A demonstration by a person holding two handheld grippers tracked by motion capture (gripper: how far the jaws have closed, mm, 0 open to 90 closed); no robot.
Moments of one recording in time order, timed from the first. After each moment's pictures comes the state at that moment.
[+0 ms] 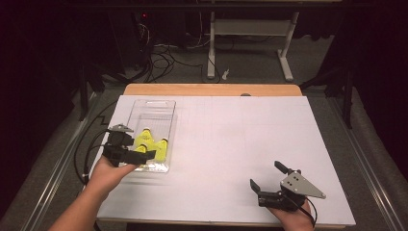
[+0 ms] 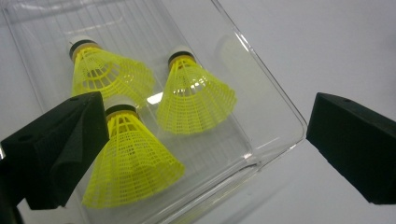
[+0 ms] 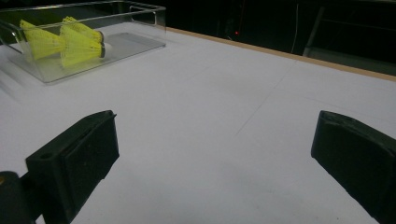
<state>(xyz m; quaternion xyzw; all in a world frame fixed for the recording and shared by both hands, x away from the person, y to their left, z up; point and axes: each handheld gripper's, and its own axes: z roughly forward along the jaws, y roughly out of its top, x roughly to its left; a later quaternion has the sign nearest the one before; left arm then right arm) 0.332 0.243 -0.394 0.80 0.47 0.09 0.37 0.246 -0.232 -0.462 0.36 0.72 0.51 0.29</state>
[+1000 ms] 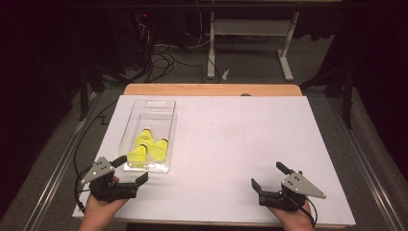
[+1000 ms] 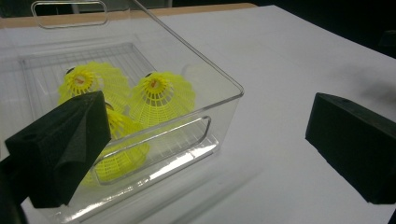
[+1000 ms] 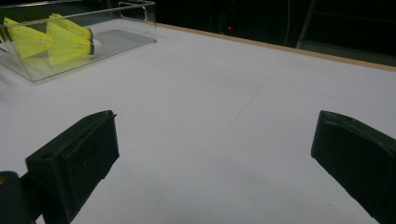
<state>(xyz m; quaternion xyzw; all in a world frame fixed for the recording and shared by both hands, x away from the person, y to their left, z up) 0.244 0.263 -0.435 0.73 0.41 0.18 0.52 0.246 -0.235 -0.466 0.38 0.71 0.51 0.30</state>
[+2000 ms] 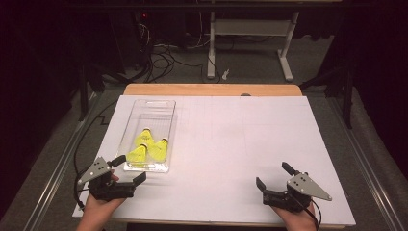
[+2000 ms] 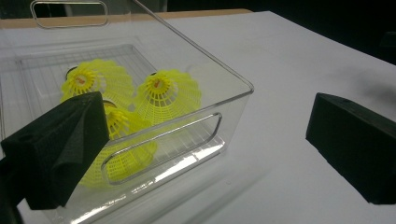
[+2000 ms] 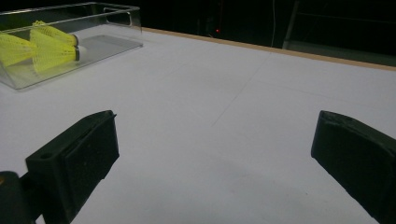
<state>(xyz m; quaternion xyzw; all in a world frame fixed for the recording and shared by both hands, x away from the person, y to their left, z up) 0.252 0.271 -0.443 0.73 0.40 0.17 0.53 0.243 -0.244 -0.465 0.40 0.70 0.51 0.31</state>
